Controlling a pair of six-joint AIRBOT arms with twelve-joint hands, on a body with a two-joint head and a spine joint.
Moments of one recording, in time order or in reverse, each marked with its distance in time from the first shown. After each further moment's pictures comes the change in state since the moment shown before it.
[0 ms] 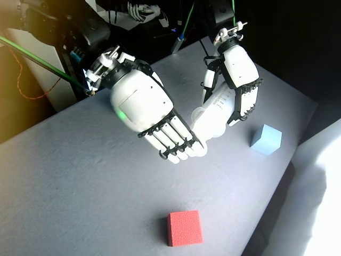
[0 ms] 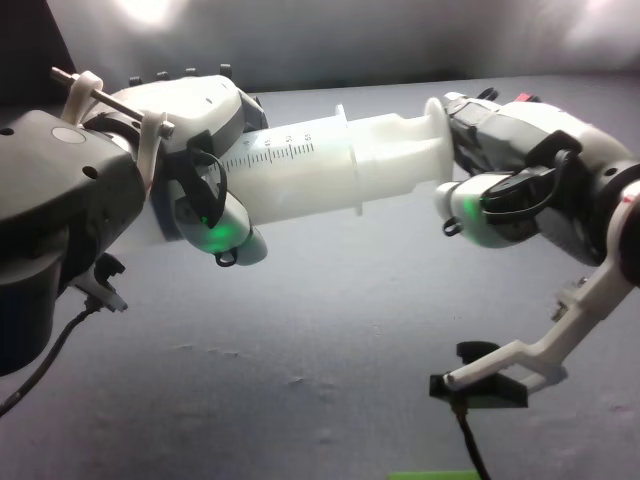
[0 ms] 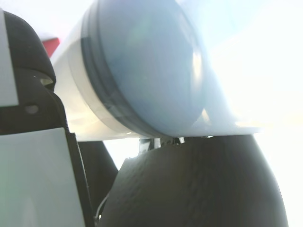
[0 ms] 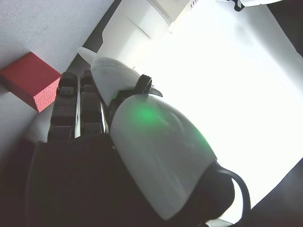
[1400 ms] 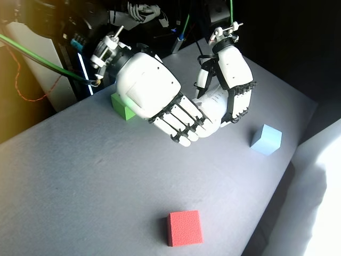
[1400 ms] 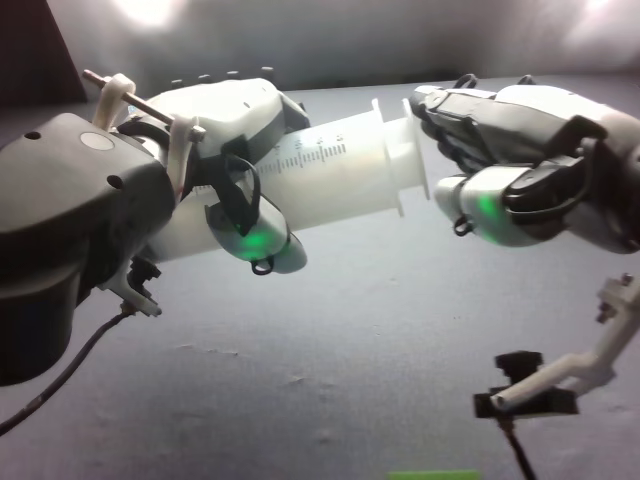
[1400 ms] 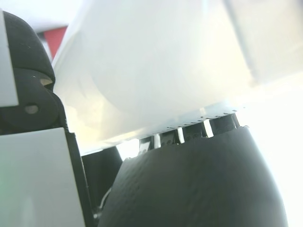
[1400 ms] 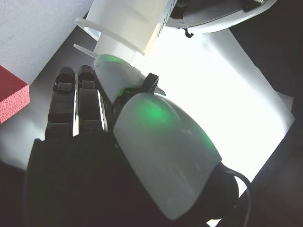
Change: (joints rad) left arm -0.007 -0.012 -0.024 0.032 0.043 -0.036; right arm 0.029 0.128 -0.063 -0.084 -0.103 -0.058
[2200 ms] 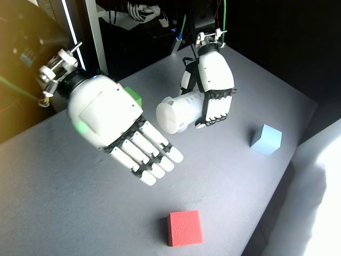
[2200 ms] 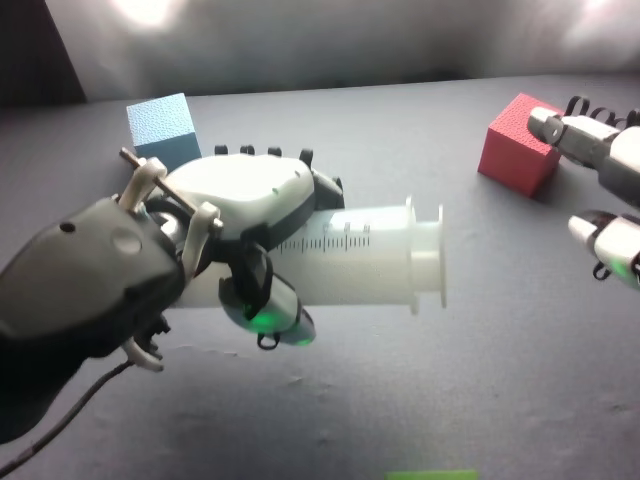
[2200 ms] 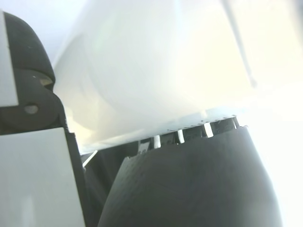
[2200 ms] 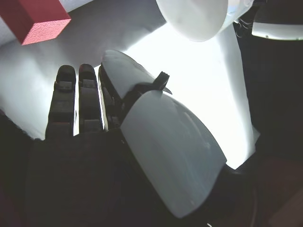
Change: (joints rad) left arm 0.147 -0.005 -0.014 0.267 0.097 -0.175; right arm -0.247 0.161 -0.013 -0.332 0.007 -0.160
